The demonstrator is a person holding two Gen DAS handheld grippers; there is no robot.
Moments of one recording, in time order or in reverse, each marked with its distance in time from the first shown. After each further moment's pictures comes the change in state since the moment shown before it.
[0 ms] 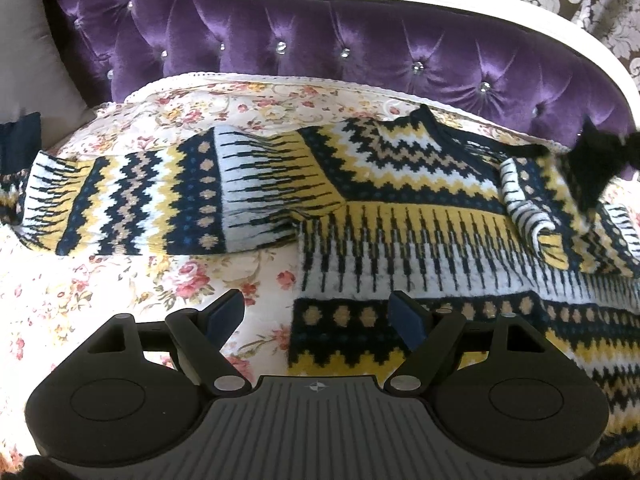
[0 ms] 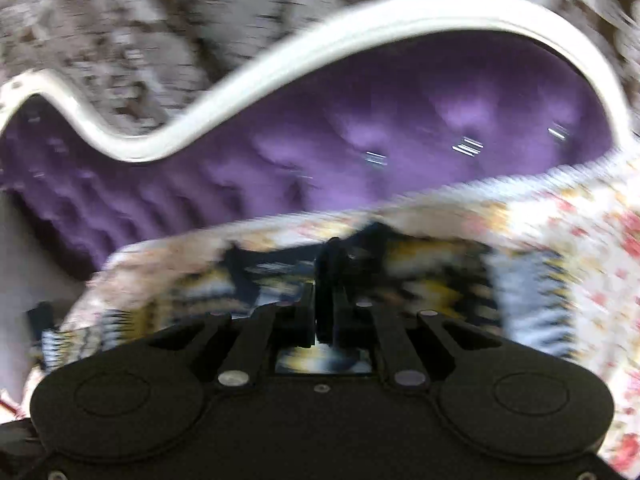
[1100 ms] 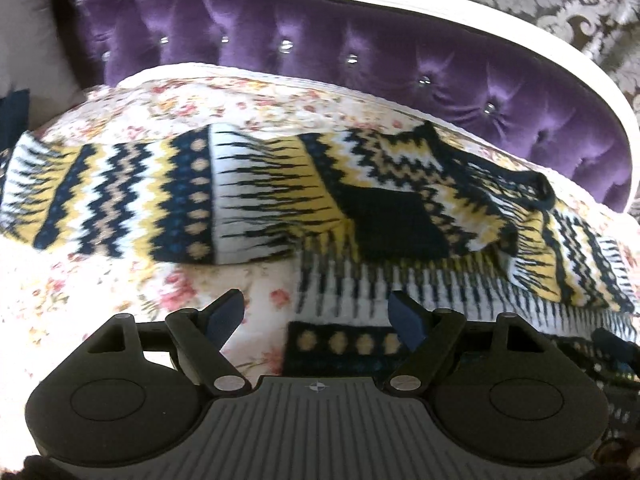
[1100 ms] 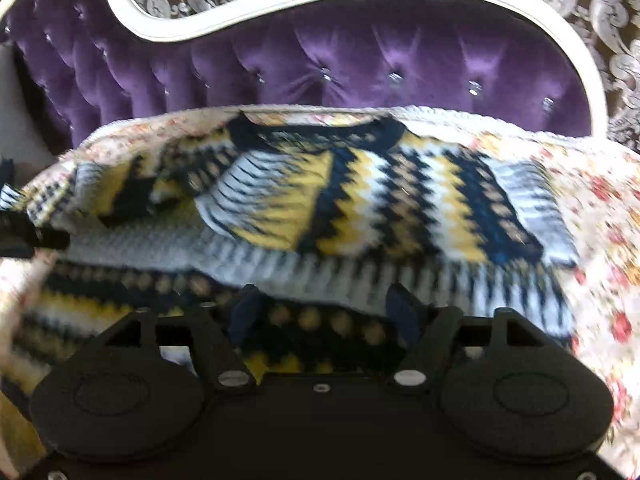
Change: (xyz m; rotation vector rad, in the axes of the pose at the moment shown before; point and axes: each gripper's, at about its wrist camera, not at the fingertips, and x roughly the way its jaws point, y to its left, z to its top) left arm 0.018 0.008 0.012 -0.067 -0.005 -0.078; right arm -0.018 0.014 -0.117 -0.238 0.056 -0.236
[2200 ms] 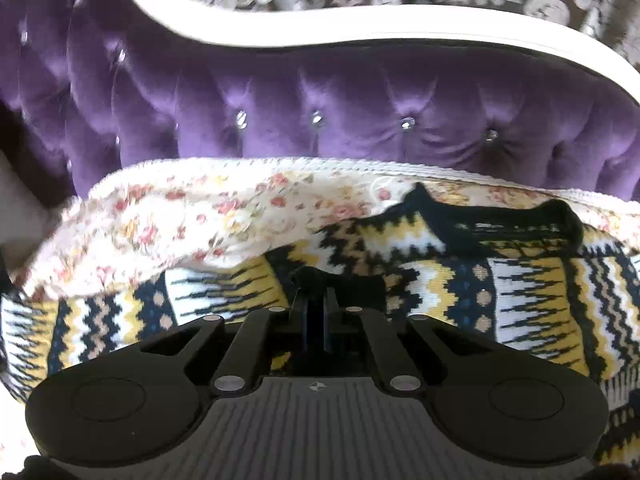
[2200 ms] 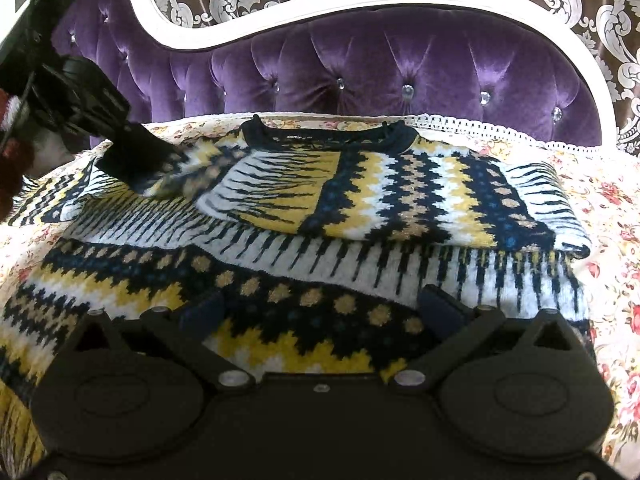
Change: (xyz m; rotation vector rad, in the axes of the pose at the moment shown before) left arm 0.045 -0.046 0.089 0.185 -0.045 0.094; right arm 0.004 -0.001 -0.014 -0.021 -0.062 0.042
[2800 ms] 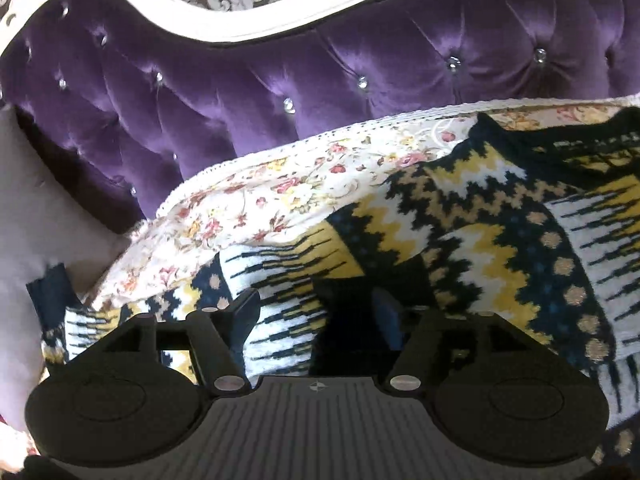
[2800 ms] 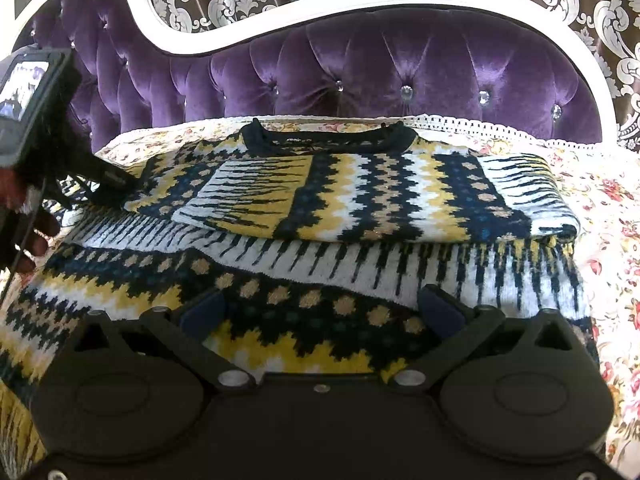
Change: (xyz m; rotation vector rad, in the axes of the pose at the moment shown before) left arm 0.028 -0.020 -0.035 0.168 -0.038 0.317; right arm 0.000 -0.002 0.000 0.016 -0.011 0.010
